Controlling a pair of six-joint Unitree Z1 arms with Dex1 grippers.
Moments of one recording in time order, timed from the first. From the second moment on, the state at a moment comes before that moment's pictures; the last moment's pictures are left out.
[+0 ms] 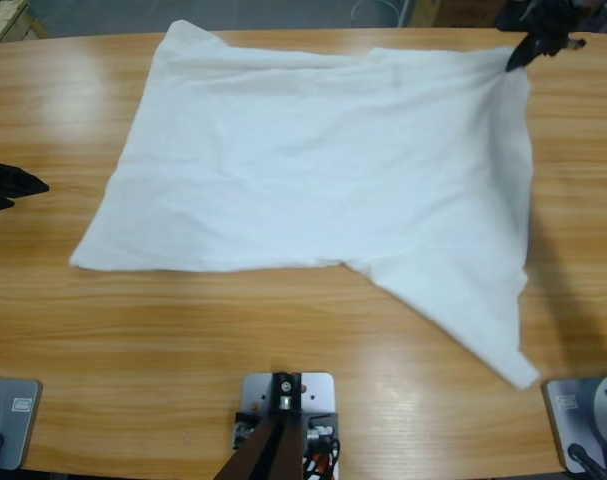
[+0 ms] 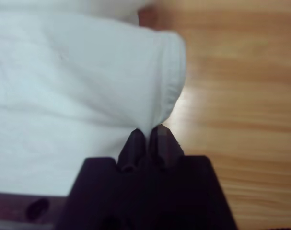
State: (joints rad) arm 0 -0.17 1.32 -0.93 0.79 -0.39 -0.27; arm 1 0.01 2.41 -2.37 1.41 0.12 -0.07
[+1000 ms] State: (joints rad) arm 0 -0.13 1.32 -0.93 0.79 -0.40 -0.31; arm 1 -0.09 2.19 -2.02 1.37 0.02 -0.03
